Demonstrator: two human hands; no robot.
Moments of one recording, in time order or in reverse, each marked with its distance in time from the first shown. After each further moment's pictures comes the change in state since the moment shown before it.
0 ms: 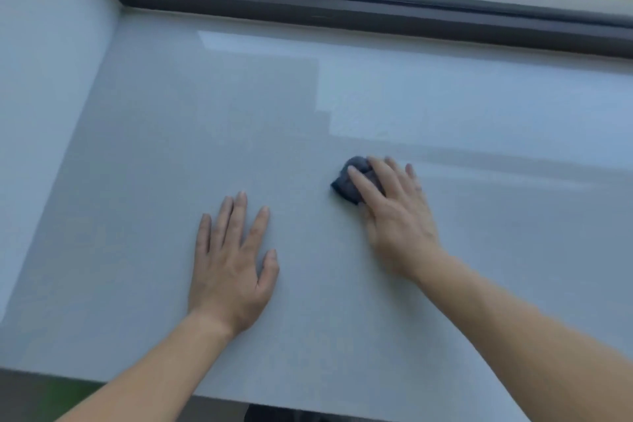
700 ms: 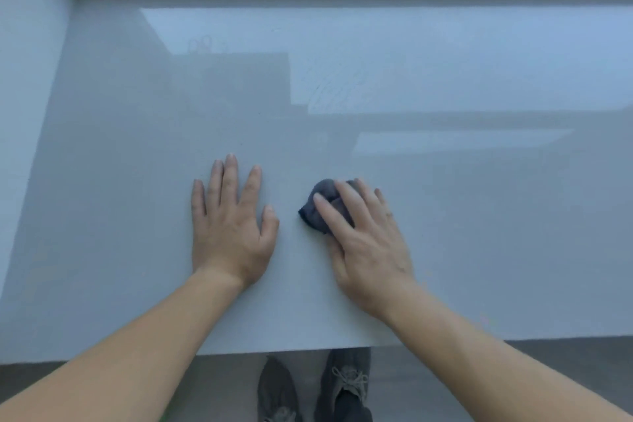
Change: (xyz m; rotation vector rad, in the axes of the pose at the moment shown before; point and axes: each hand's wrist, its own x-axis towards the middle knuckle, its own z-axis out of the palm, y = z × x) left_hand -0.012 -0.003 -0.011 -0.018 0.030 -0.013; right_hand -0.110 -0.095 0.014 0.077 0.065 0.060
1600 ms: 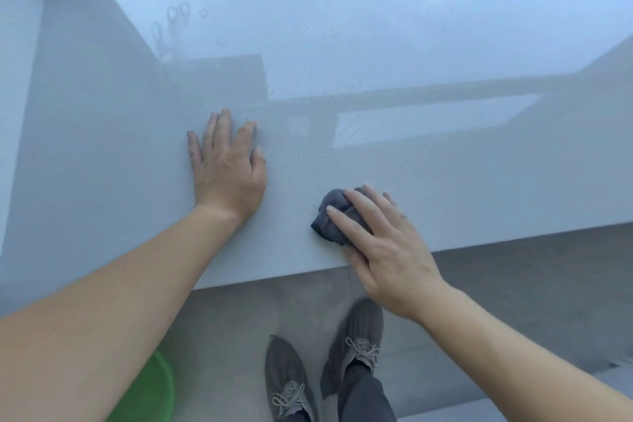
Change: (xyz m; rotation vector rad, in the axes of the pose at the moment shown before) left_hand -0.020 -0.008 -0.011 -0.200 0.080 0.086; right_hand -0.121 -0.025 -0.005 -0.036 -0.053 -0.036
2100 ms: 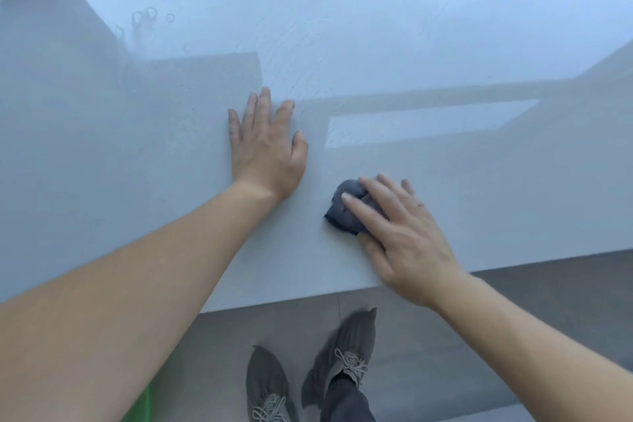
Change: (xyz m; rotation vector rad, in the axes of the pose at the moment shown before) left_hand 0.049 0.087 0.025 -0.061 -0.046 0.048; right_hand 0.017 0.070 -0.034 -0.052 0.020 0.002
